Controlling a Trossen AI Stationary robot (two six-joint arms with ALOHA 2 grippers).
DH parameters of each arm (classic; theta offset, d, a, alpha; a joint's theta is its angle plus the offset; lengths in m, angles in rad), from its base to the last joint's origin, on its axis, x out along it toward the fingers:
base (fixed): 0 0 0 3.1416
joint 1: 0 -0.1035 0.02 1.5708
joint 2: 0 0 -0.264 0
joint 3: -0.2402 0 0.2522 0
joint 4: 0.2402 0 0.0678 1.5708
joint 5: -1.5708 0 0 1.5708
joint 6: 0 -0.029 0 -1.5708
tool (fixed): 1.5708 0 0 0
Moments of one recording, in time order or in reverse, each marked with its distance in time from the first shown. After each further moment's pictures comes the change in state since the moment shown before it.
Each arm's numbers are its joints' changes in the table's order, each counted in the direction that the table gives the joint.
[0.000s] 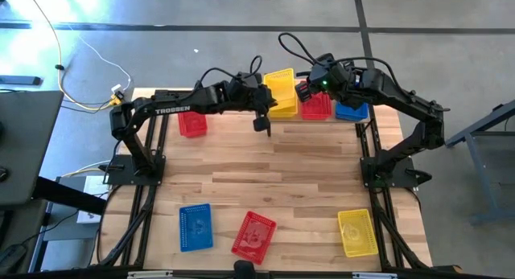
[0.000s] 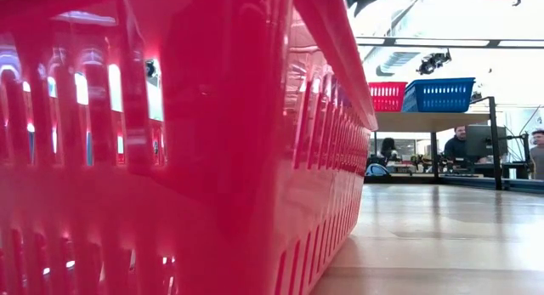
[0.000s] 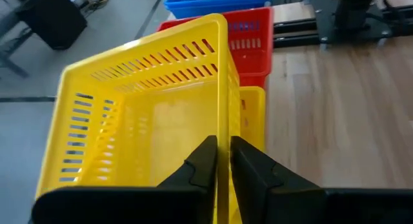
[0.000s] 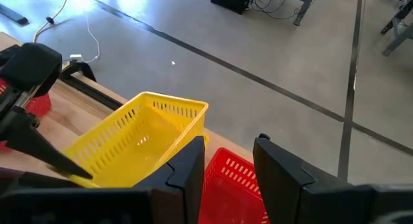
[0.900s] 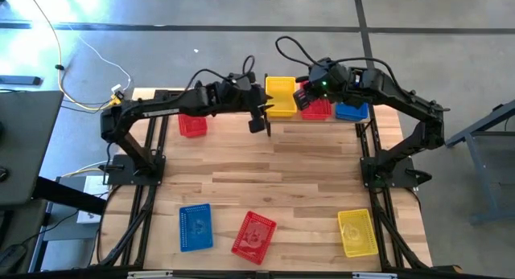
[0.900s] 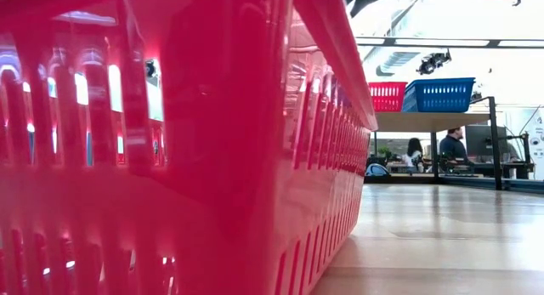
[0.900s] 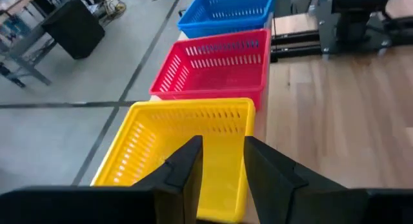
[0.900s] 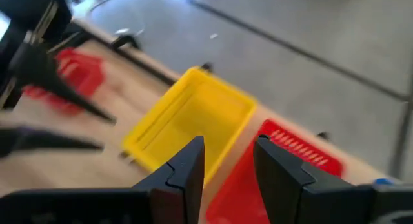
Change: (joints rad) left arm 0.054 -0.093 0.000 0.059 0.084 0.009; right arm -0.001 0.000 0.000 0.030 0.225 -0.053
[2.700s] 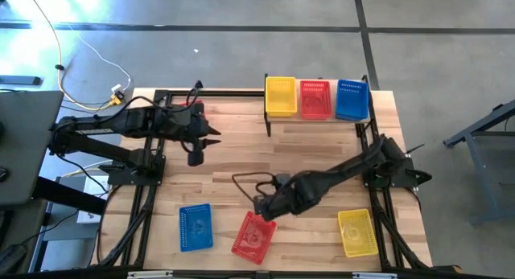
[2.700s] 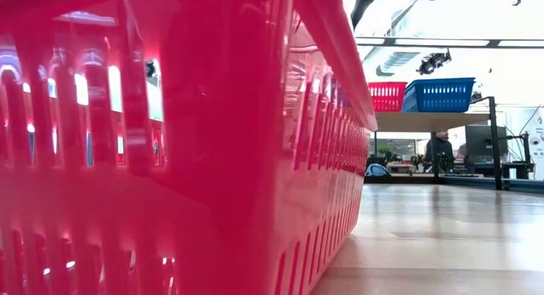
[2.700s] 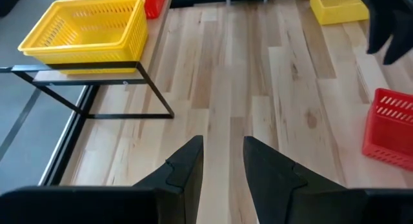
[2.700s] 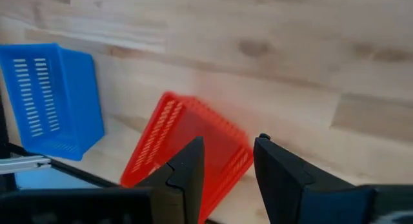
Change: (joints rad) left arm 0.213 -0.635 0.420 0.373 -0.023 0.207; right arm -0.692 0.487 0.001 -0.068 0.363 -1.345
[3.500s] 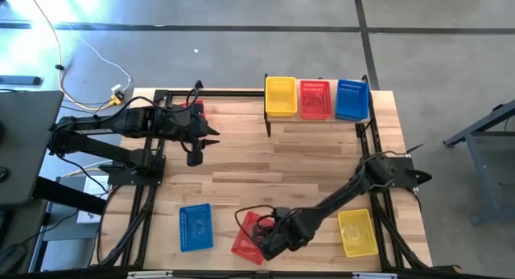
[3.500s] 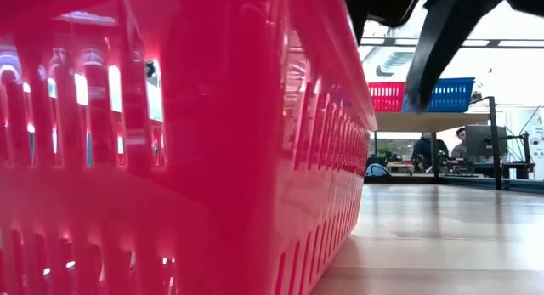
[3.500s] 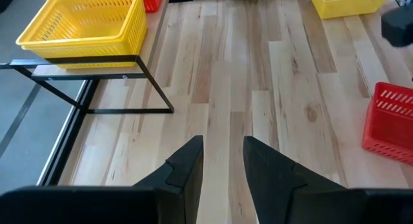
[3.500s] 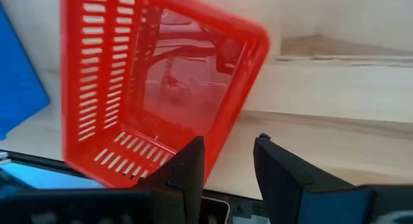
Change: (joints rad) left arm 0.000 -0.004 0.000 0.021 0.000 0.000; right arm -0.155 0.203 -0.001 -0.203 0.045 -0.337
